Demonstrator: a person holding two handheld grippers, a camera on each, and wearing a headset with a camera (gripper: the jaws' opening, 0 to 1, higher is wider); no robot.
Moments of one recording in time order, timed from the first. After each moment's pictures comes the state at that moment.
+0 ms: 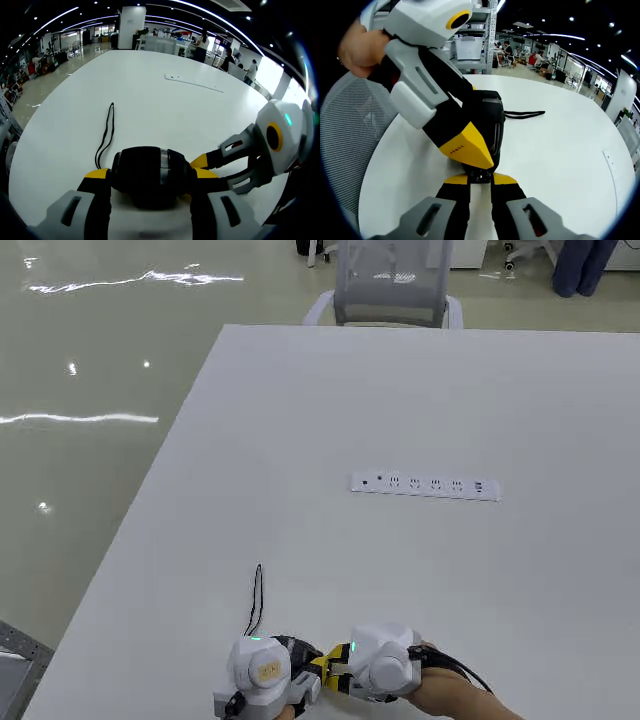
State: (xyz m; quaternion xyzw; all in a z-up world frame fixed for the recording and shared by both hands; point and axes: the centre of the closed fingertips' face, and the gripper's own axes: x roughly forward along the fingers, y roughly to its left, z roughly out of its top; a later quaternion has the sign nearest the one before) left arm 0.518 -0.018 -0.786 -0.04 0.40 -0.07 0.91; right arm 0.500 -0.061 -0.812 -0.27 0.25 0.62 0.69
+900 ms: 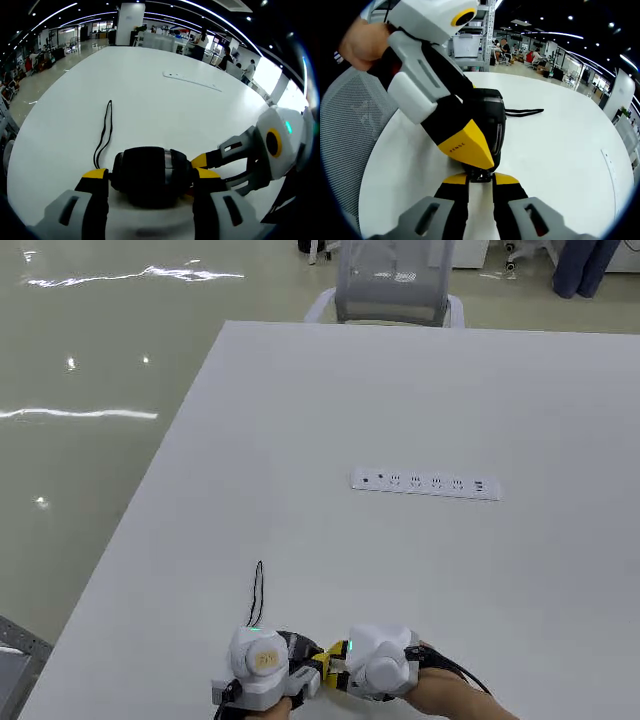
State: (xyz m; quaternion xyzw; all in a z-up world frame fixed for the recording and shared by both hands) left arm 0.518 -0.016 -0.785 -0.05 0.41 -0.09 0.90; right arm 0.501 -0.062 -0.813 -0.28 0.26 0.61 0.70
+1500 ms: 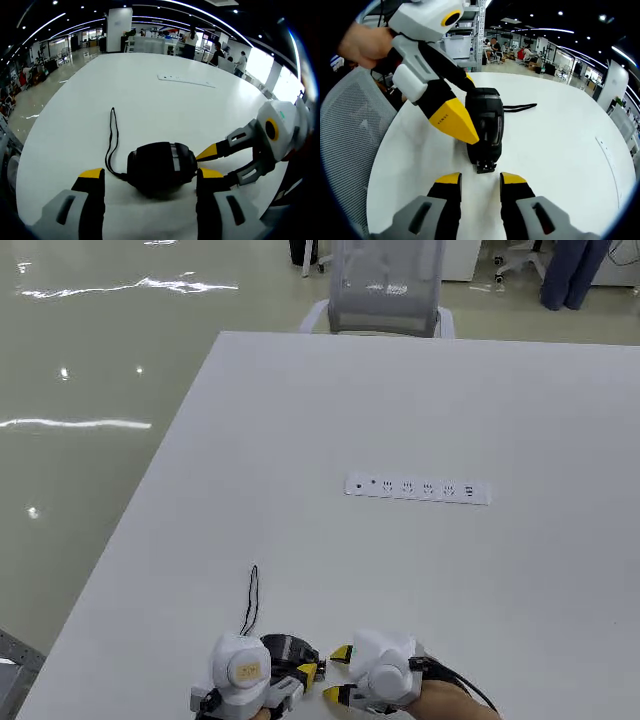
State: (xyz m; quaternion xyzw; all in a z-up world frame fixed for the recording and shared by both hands) left arm 0.507 -0.001 -0.772 0.00 0.40 -0.12 0.91; right arm 0.493 -0.079 -0.805 -0.25 0.27 0.57 0.73
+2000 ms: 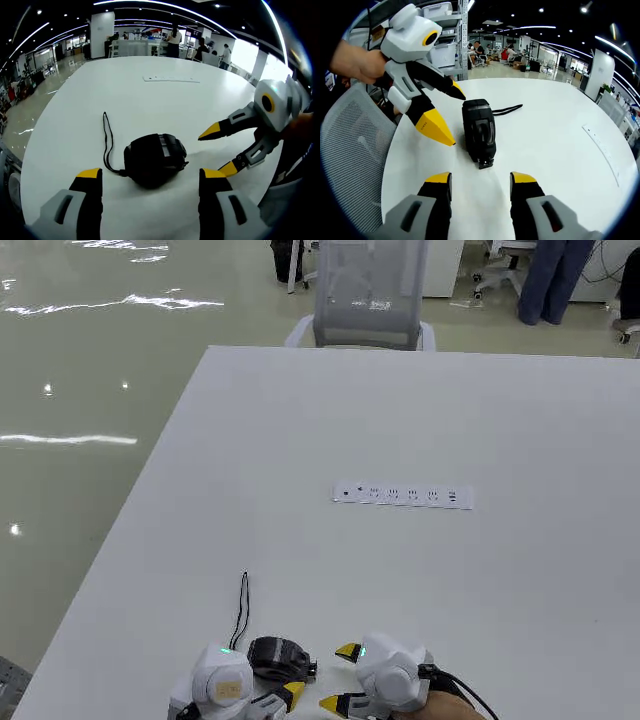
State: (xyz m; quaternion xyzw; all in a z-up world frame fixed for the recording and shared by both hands) left arm 0.491 -0.005 -0.760 0.04 0.38 -0.19 0.90; right arm 0.485 -0.097 -0.777 -0.21 0.29 0.53 0.77
